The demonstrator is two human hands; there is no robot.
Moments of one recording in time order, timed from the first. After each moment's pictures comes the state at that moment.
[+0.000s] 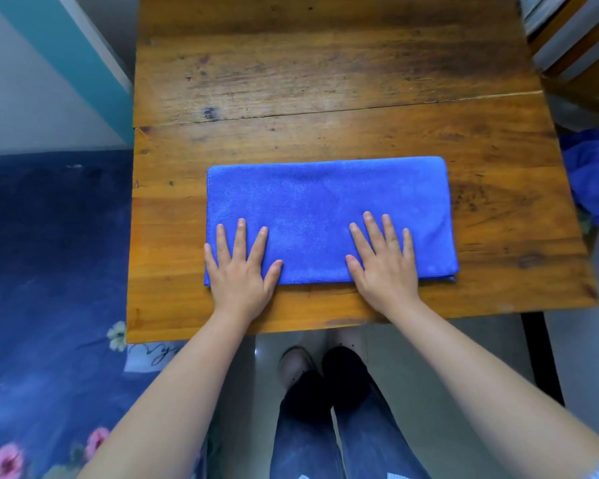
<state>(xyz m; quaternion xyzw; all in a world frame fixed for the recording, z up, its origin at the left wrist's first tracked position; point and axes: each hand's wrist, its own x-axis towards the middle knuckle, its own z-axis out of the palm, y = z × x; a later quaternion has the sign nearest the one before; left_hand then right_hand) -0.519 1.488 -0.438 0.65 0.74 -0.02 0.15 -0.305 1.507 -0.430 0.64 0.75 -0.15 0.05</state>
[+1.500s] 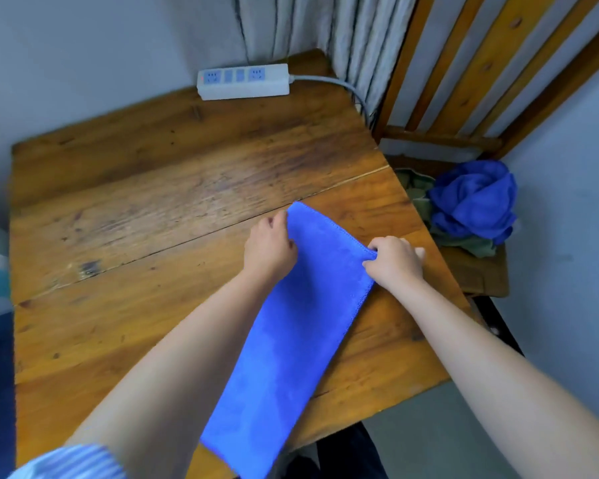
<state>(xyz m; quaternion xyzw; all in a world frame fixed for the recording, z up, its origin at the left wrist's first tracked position) -0.306 1.707 -0.379 0.72 0.64 0.00 0.27 -0.133 1.648 -0.378 0.82 0.51 -0.24 0.00</state>
